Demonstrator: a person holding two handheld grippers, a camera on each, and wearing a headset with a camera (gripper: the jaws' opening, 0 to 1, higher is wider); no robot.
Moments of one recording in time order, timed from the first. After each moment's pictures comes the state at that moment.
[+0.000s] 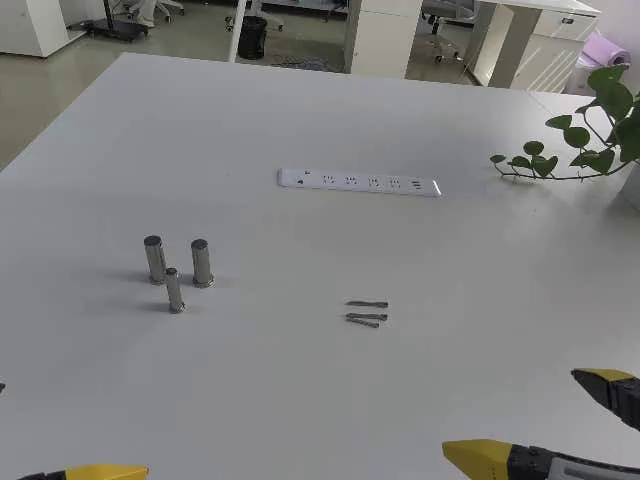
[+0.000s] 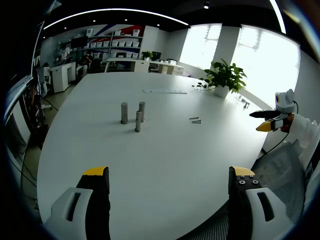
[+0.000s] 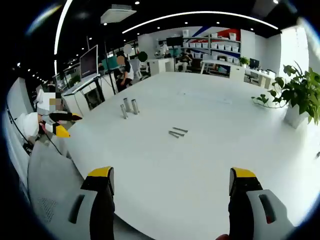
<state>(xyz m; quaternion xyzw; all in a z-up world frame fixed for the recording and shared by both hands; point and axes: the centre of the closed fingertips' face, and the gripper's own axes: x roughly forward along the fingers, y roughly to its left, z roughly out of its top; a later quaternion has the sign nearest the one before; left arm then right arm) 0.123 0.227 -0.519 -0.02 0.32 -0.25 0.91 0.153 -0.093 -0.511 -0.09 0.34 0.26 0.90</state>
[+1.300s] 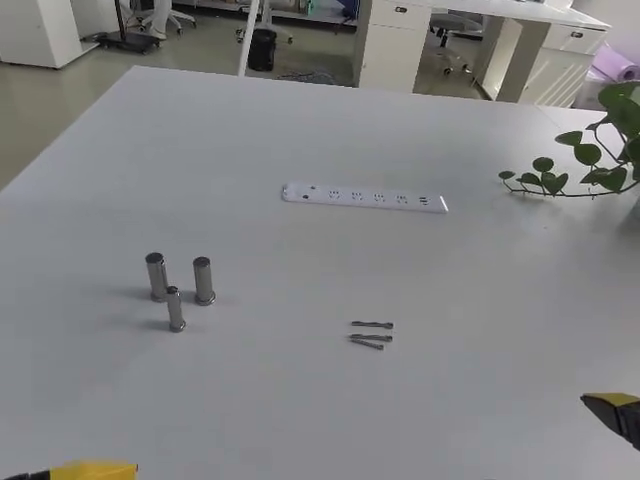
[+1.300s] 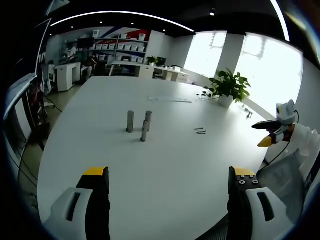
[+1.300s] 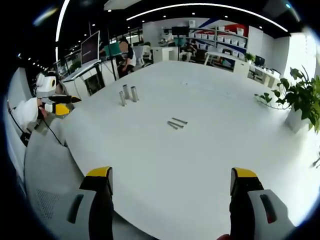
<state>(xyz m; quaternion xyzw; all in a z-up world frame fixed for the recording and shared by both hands) 0.155 0.238 -0.498 -0.06 0.28 -0.23 0.93 0.154 -0.101 -0.513 -0.10 0.36 0.24 0.90</state>
